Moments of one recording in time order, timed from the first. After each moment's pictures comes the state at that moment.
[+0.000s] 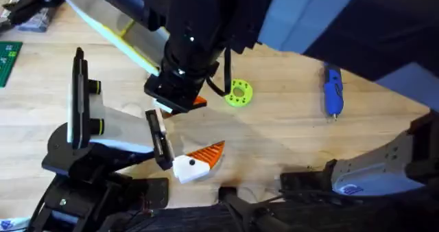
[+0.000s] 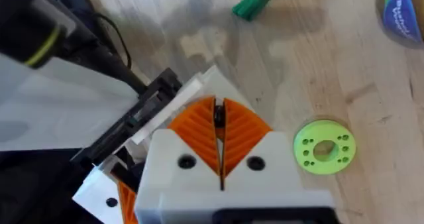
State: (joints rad) left arm -0.30 0.03 0.01 -0.08 0.95 -0.11; right arm 1.04 1.79 1.81 -1.26 -0.11 -0.07
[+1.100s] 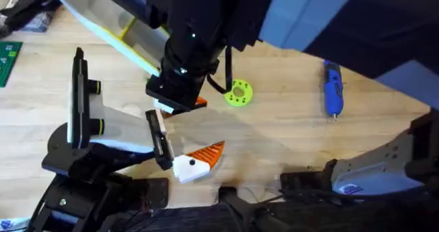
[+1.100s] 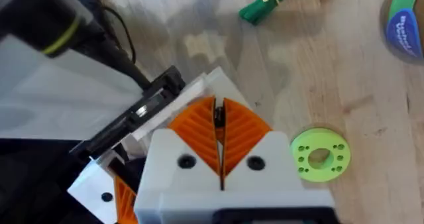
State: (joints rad) left arm -0.30 0.03 0.01 -0.08 0.95 -0.10; right arm 1.04 1.79 1.81 -1.26 -0.14 -0.14
